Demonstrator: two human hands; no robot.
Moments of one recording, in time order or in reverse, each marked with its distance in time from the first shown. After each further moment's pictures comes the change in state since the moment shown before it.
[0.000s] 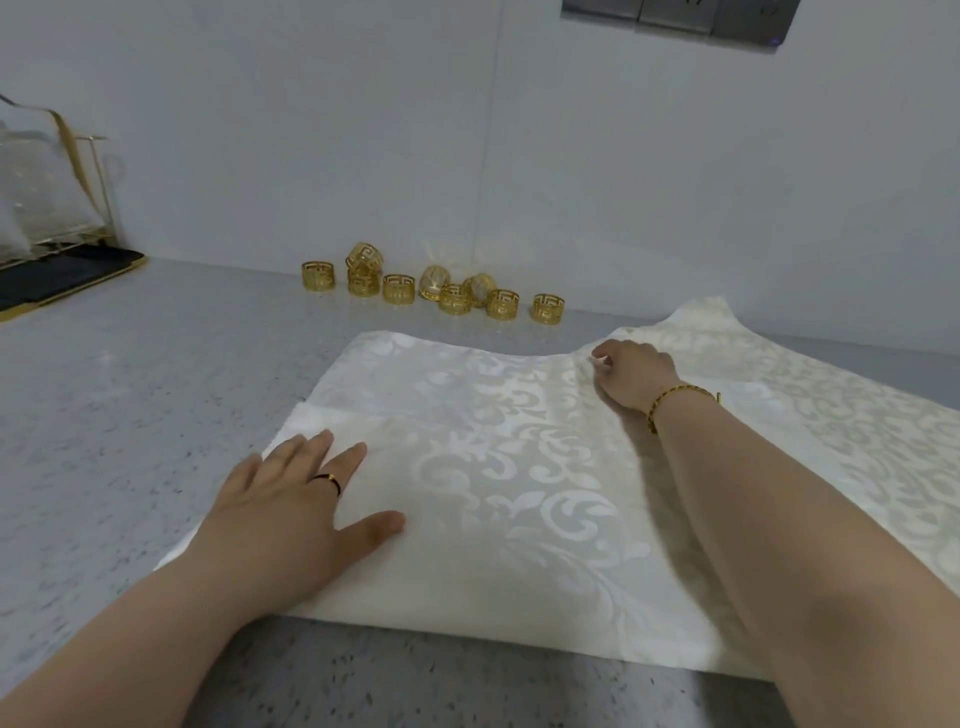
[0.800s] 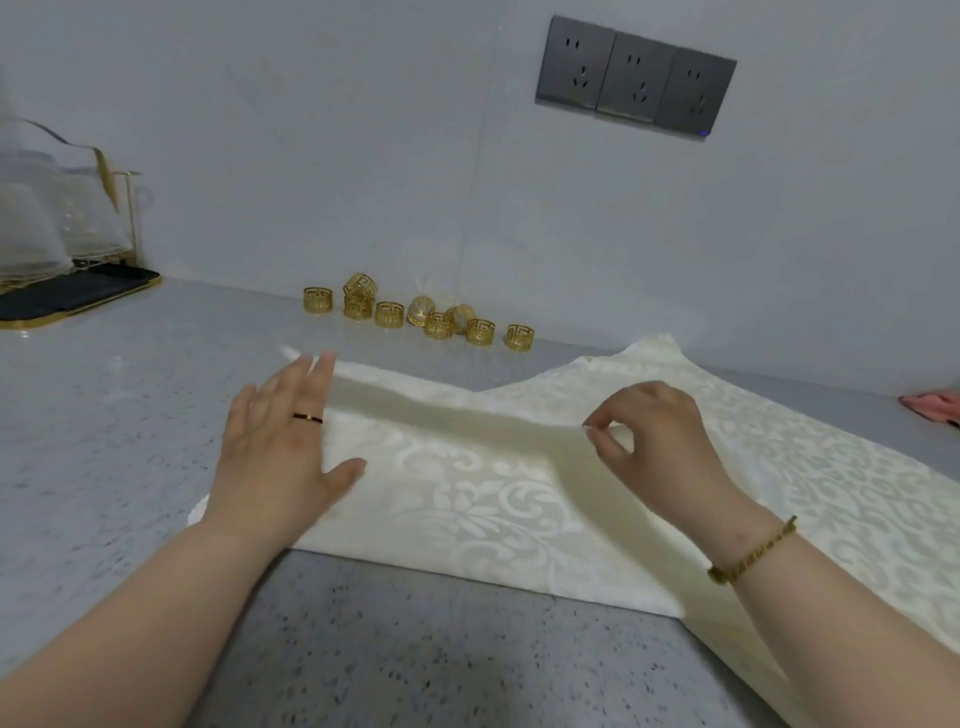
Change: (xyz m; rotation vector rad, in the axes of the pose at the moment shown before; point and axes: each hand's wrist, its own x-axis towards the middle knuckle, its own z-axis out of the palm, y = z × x) left_hand -0.012 0.001 -0.006 -0.273 0.629 0.071; right_hand -0.165 -0.001 -0.057 0.129 0.532 -0.430
